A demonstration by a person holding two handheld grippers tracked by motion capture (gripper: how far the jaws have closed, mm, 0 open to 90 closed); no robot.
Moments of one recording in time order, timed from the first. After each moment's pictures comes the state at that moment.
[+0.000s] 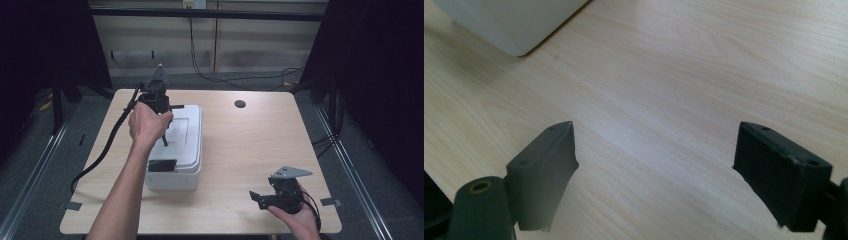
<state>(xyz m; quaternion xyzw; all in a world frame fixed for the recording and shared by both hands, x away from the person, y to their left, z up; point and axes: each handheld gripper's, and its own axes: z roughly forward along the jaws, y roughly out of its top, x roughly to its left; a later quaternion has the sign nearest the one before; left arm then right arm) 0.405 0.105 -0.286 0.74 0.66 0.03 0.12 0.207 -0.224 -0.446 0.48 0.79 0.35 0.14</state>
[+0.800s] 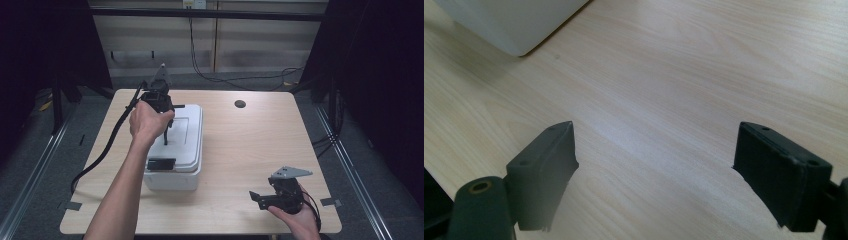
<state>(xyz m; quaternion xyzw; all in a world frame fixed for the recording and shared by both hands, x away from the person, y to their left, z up) 0.414 0.104 -0.290 0.76 0.64 0.02 0.13 0.207 -0.224 -0.446 0.48 0.79 0.36 0.14</state>
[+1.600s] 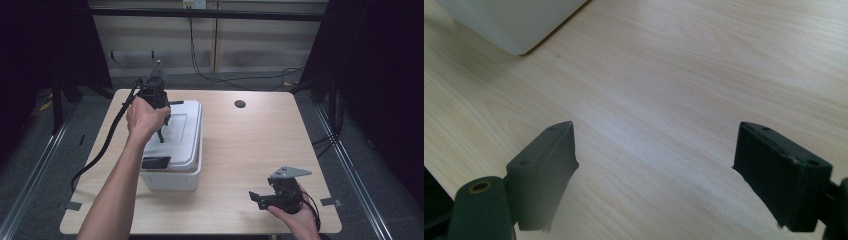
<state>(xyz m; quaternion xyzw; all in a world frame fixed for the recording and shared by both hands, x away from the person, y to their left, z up) 0.419 0.108 -0.287 0.75 0.65 0.01 0.12 0.208 -0.224 -0.447 0.48 0.79 0.35 0.14</state>
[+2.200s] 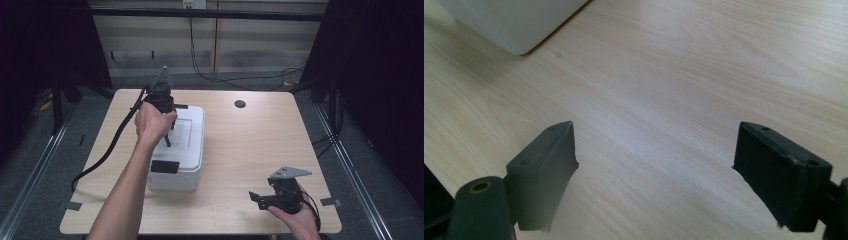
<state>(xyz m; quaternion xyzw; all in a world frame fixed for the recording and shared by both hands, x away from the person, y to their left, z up) 0.418 0.096 -0.302 0.73 0.67 0.00 0.11 0.207 -0.224 -0.447 0.48 0.79 0.35 0.13</state>
